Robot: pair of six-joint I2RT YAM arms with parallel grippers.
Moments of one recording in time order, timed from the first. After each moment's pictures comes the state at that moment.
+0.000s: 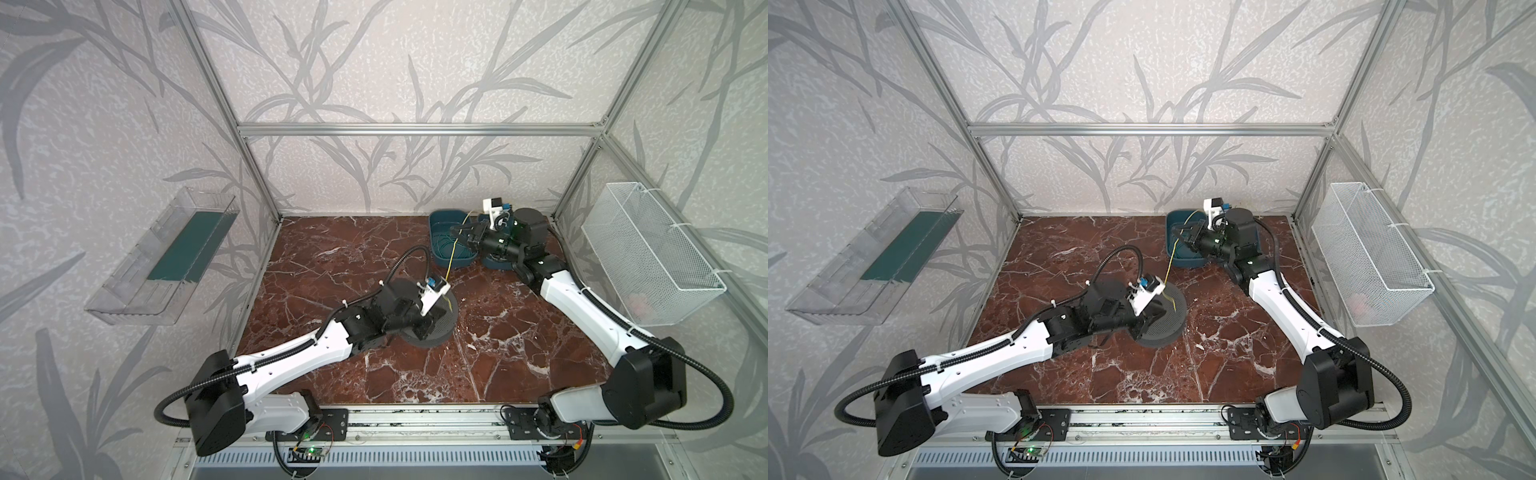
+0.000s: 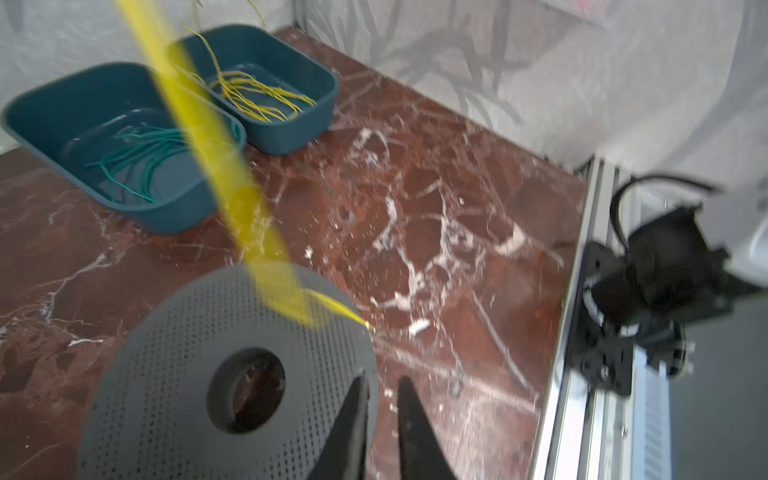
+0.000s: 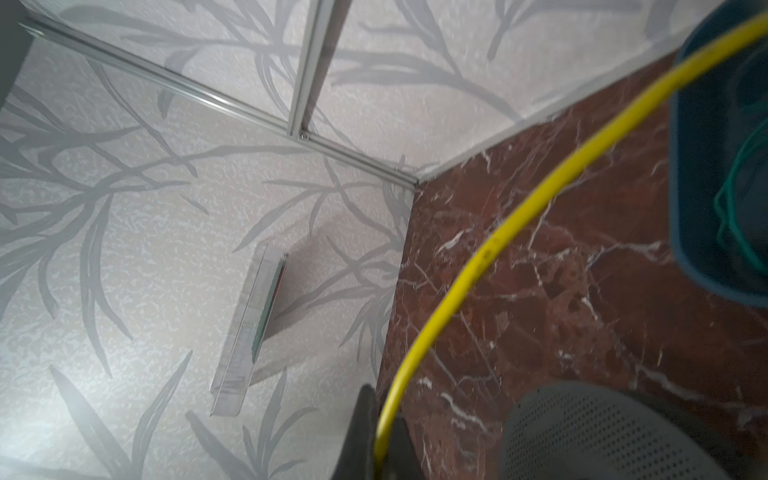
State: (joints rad) left arm -0.96 1.24 0.87 -0.21 0.16 -0.08; right arm 0.30 1.41 1.16 0.08 -0.58 1.01
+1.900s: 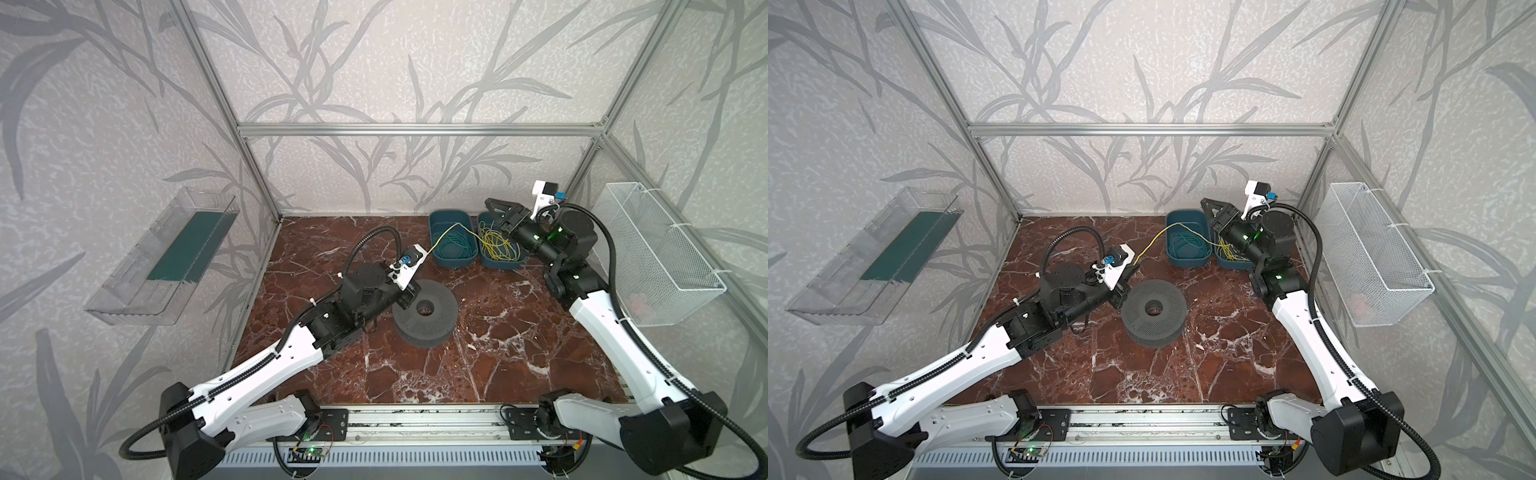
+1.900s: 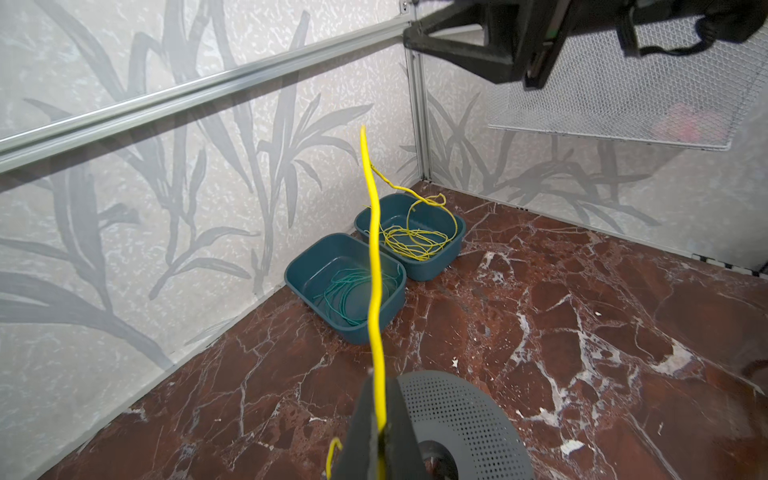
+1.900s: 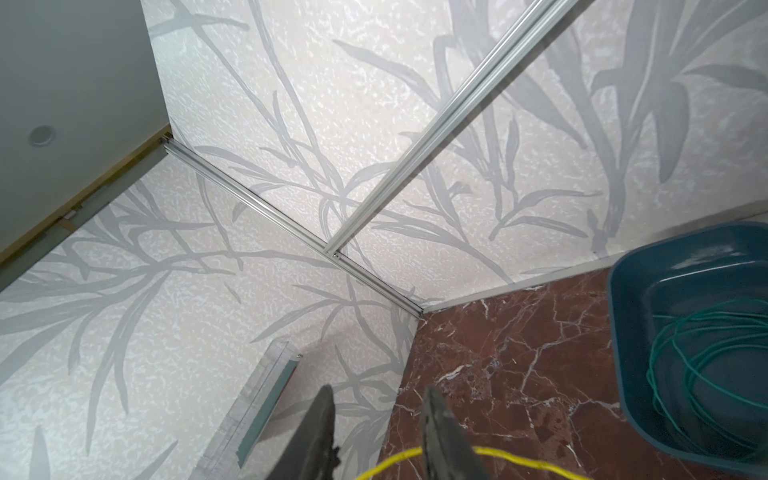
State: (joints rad) left arm -0.85 1.08 0.97 -0.10 -0.10 0.17; right arm 0.24 1.21 1.14 0.16 -0.43 0.99
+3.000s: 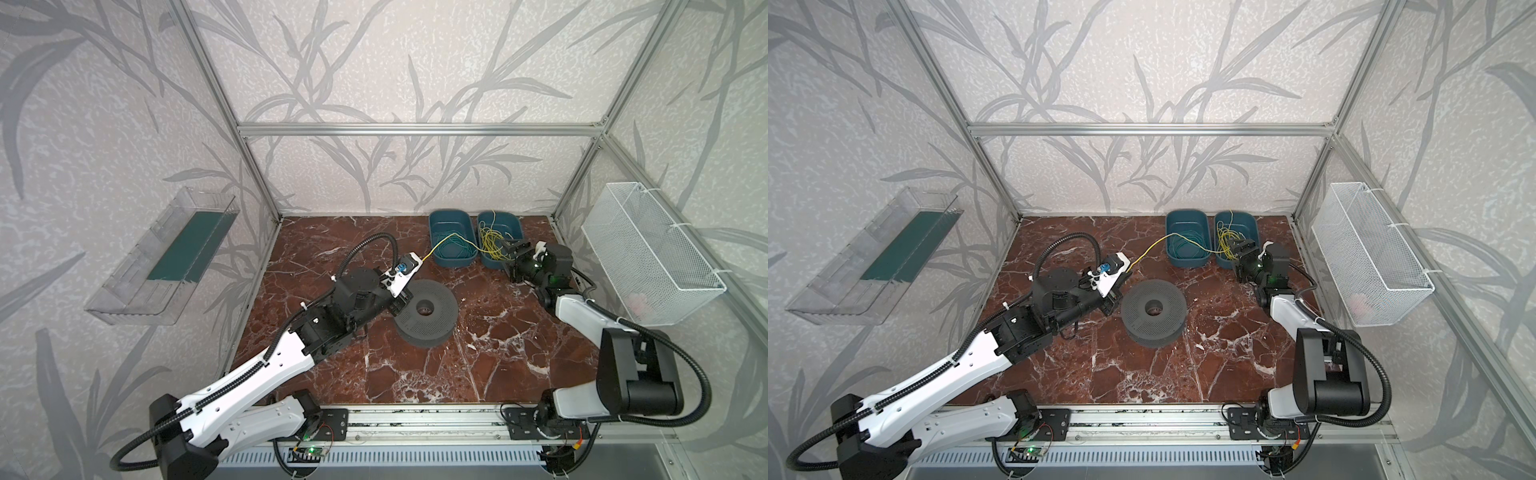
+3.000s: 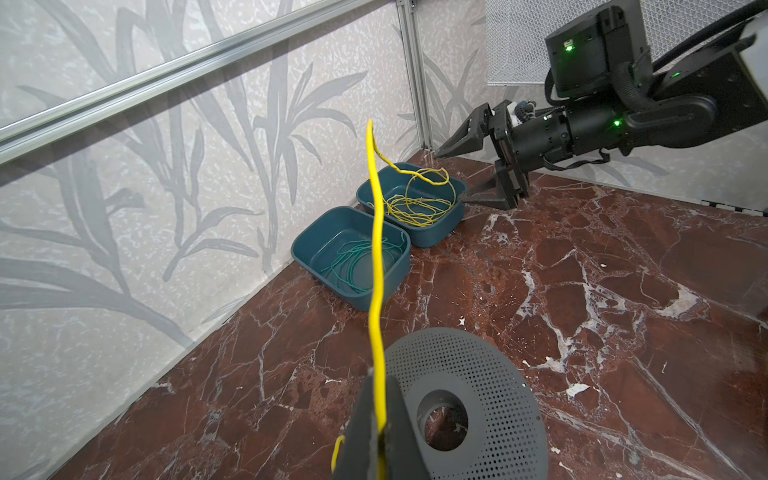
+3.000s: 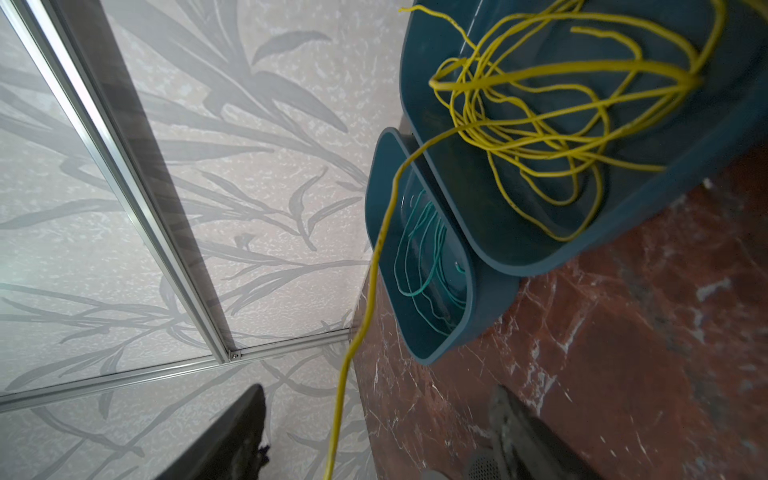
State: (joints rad) left arm -0.84 1.02 0.96 -0.21 -0.10 0.23; right arm -0.04 1.49 0.76 0.40 -0.48 1.34
